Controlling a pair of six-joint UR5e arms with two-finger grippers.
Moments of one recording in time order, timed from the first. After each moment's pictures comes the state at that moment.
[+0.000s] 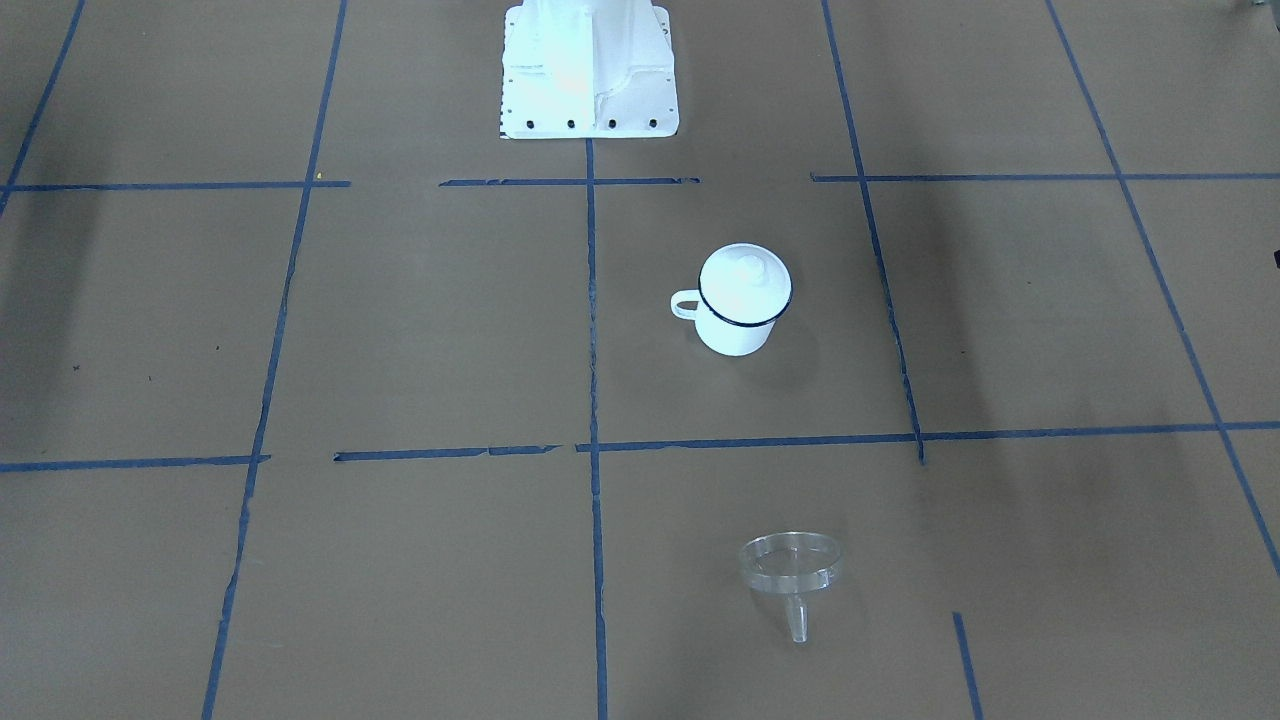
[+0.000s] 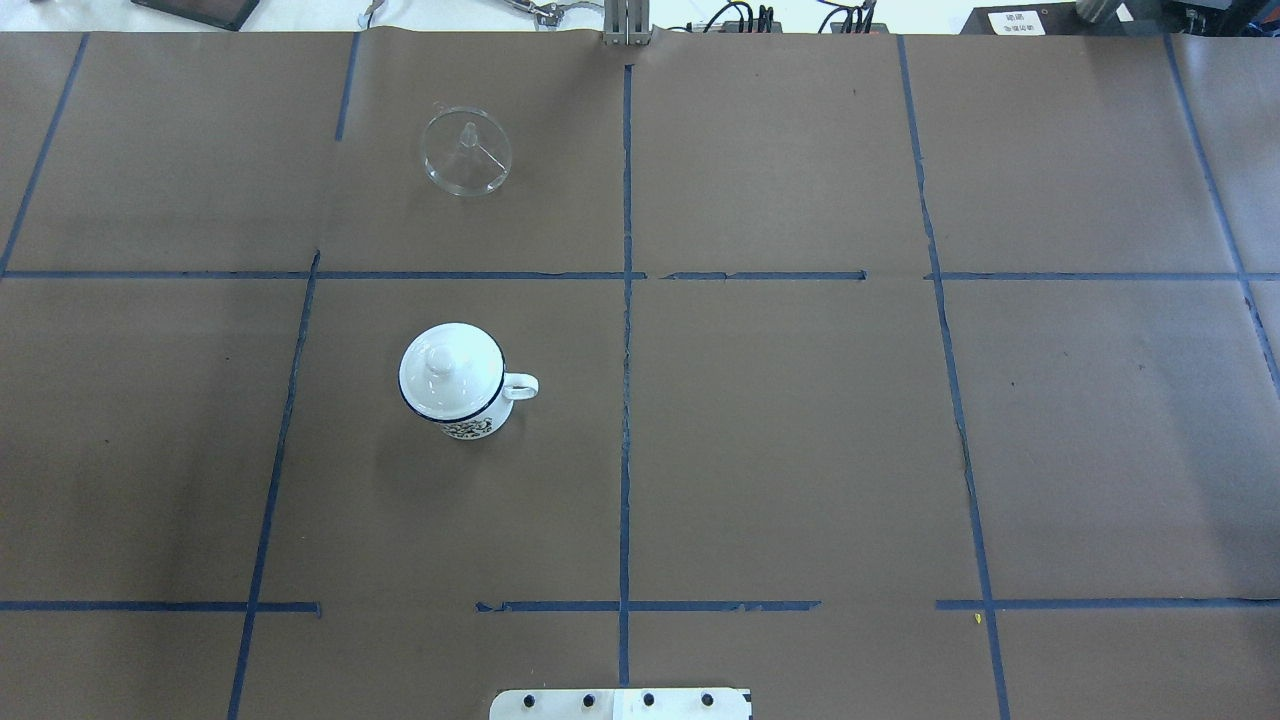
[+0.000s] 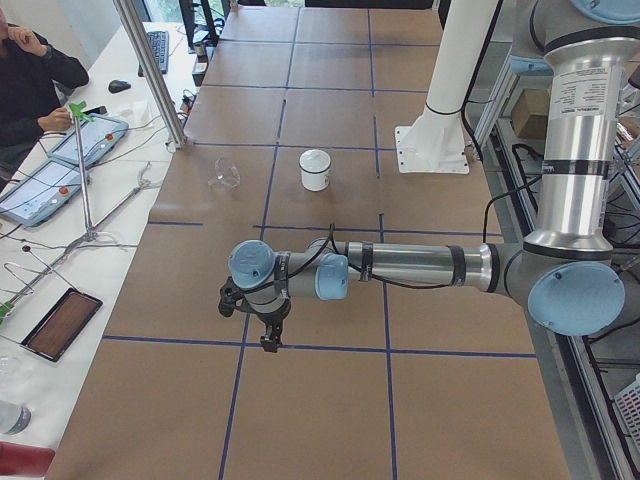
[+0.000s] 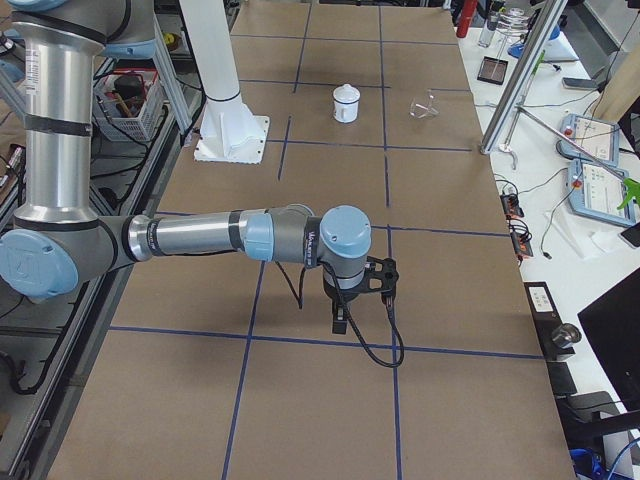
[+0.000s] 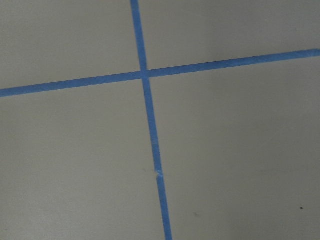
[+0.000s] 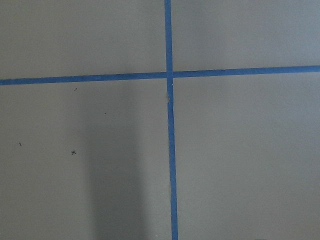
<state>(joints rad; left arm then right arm) -1.51 -1.57 -1.57 -1.56 -2.40 0.08 1.63 -1.69 1.83 -1.72 2.37 -0.01</state>
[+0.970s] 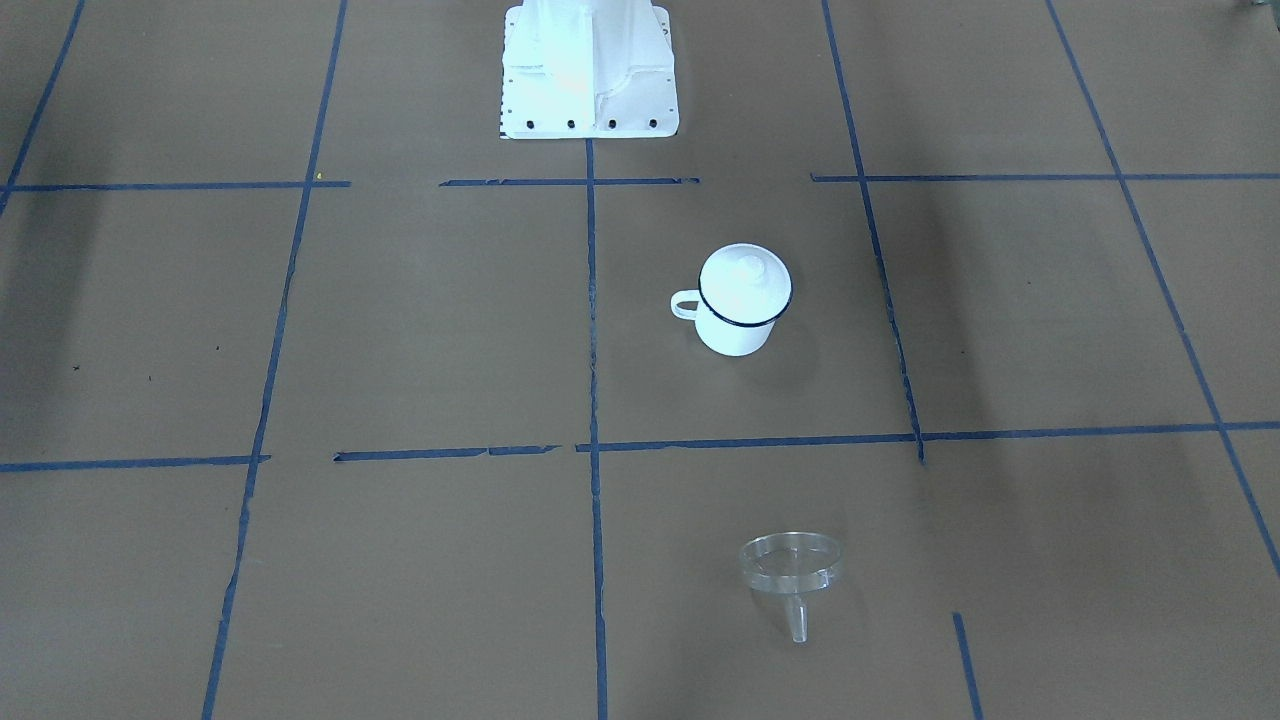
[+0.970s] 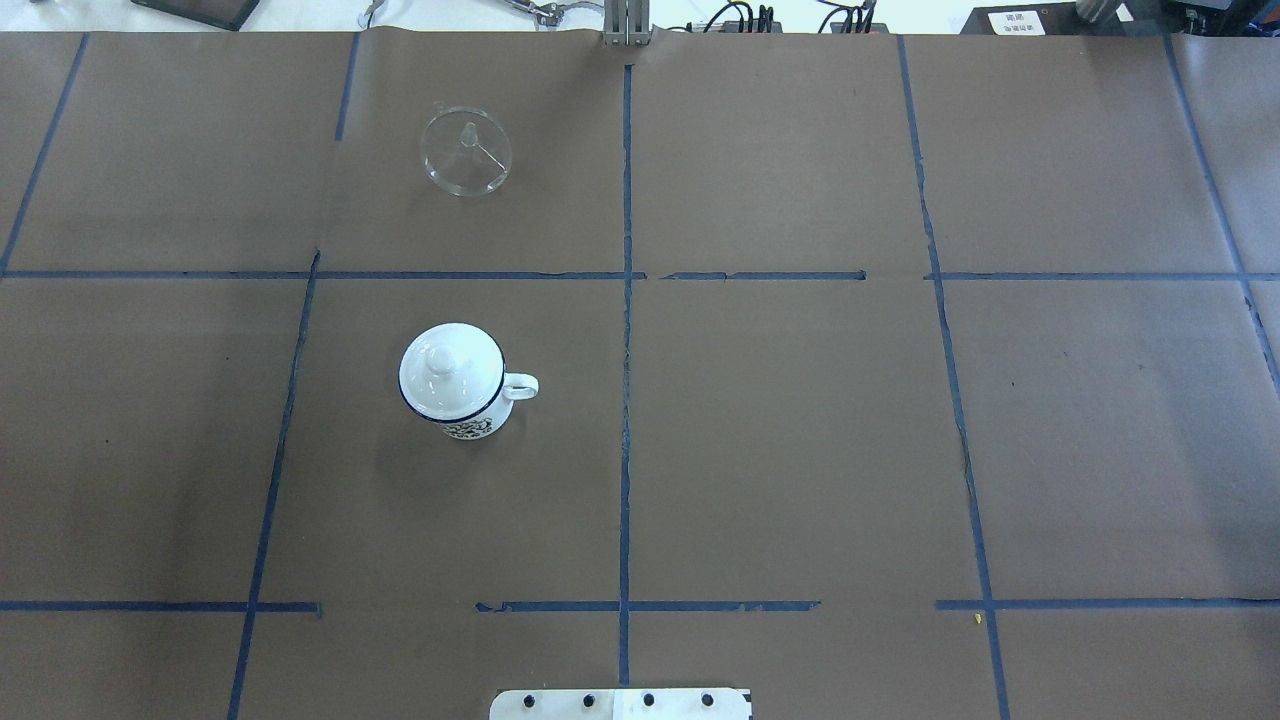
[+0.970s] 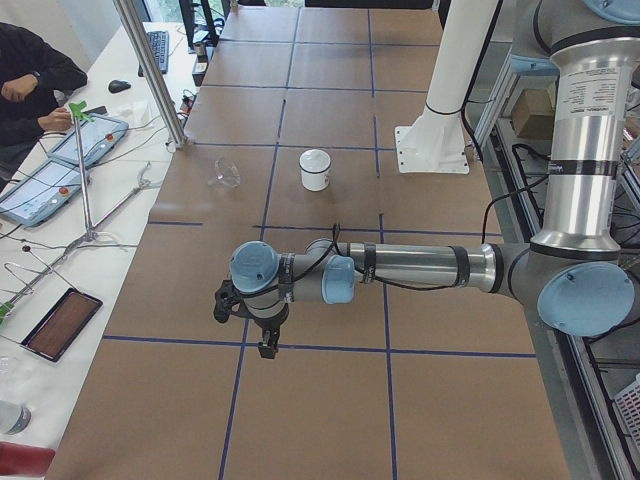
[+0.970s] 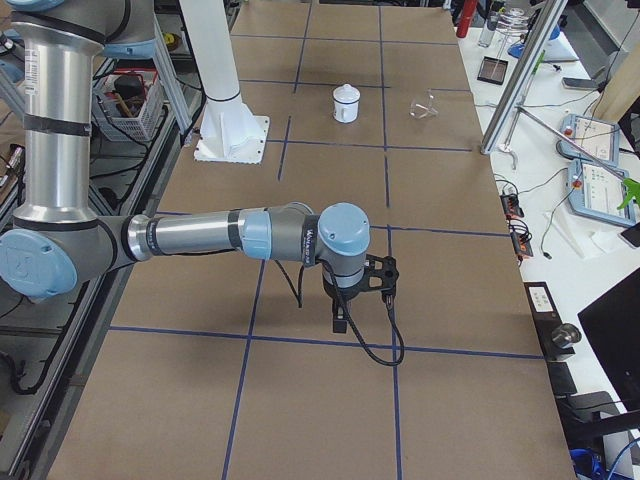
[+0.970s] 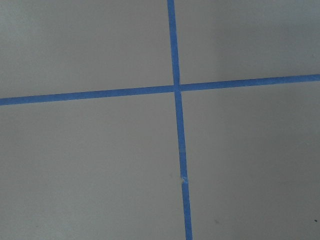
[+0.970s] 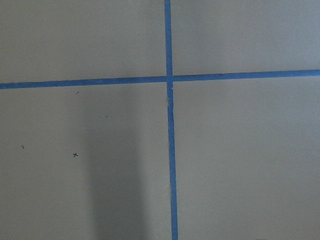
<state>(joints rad) -1.57 -1.57 -1.58 -1.57 -2.40 0.08 1.64 -1.69 1.84 -1.72 2.37 -0.01</state>
